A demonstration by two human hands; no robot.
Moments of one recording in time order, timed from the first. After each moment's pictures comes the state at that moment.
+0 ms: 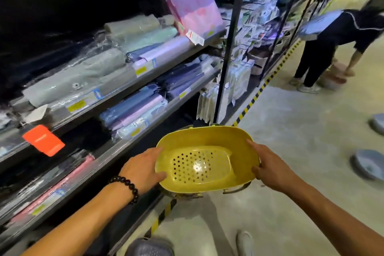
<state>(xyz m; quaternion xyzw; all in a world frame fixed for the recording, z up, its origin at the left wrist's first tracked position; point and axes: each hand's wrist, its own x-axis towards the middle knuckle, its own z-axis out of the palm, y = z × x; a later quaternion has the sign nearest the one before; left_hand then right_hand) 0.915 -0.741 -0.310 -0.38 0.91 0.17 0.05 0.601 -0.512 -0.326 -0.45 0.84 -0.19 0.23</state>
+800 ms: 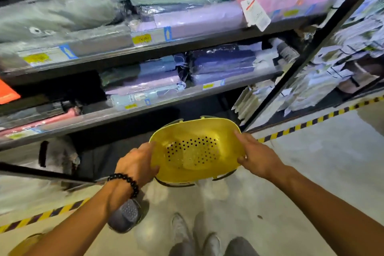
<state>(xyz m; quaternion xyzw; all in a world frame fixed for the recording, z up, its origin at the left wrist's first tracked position) 0.786 -0.755 -0.429 -0.69 0.69 0.21 0.06 0.403 -0.749 -0.426 -0.72 0.64 0.00 0.27</state>
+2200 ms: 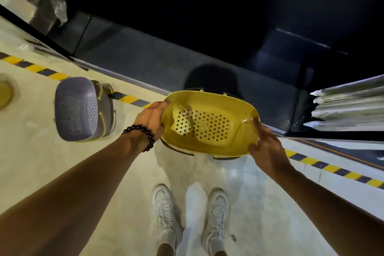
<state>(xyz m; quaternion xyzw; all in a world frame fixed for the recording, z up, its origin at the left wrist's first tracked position) 0.722 -0.785 -0.921 -0.83 0.45 0.32 -0.04 0.380 -0.897 -0.895 -0.77 0.51 0.00 0.38</state>
